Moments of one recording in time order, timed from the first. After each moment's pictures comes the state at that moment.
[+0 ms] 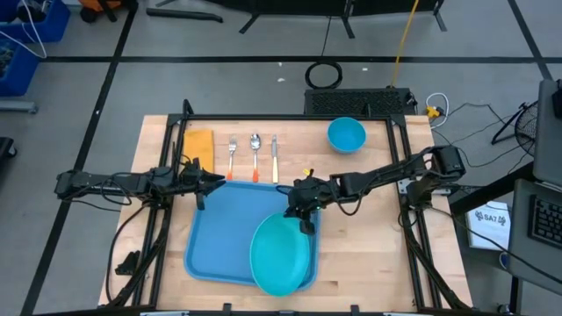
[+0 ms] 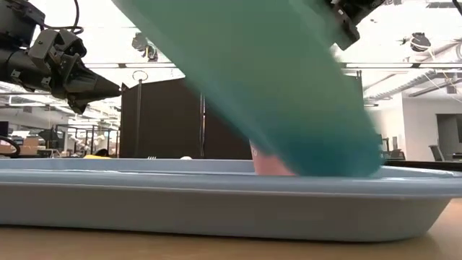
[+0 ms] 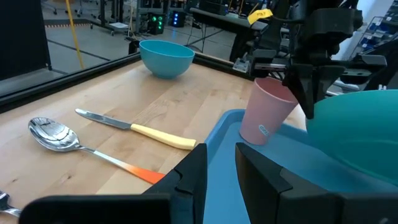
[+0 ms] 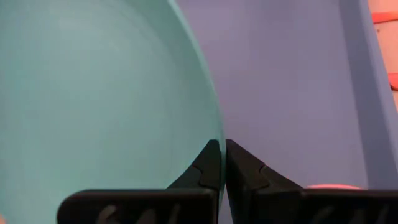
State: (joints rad) left arm -0.01 0.22 0.01 0.05 -0.20 -0.27; right arm 0.10 1.70 0.97 0.03 -0.16 0.17
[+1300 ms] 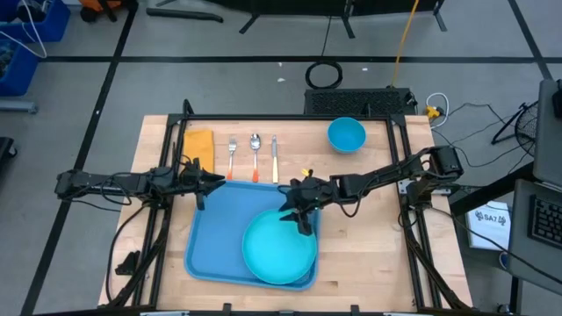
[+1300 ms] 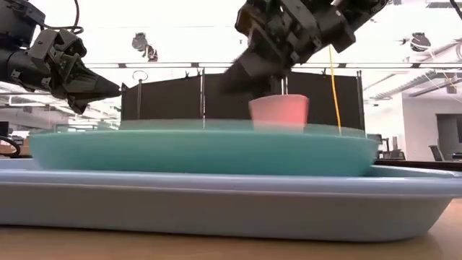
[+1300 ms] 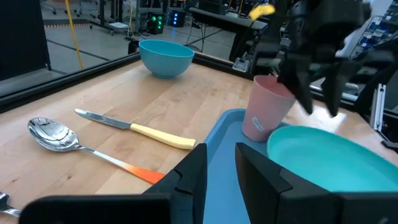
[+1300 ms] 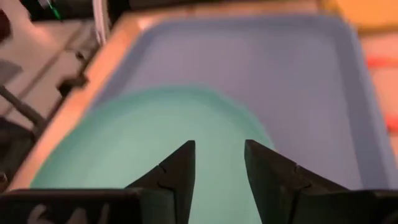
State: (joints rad) left arm -0.01 0.22 0.01 0.05 -0.20 -0.27; right arm 0.10 1.70 0.96 0.22 -0.16 0.14
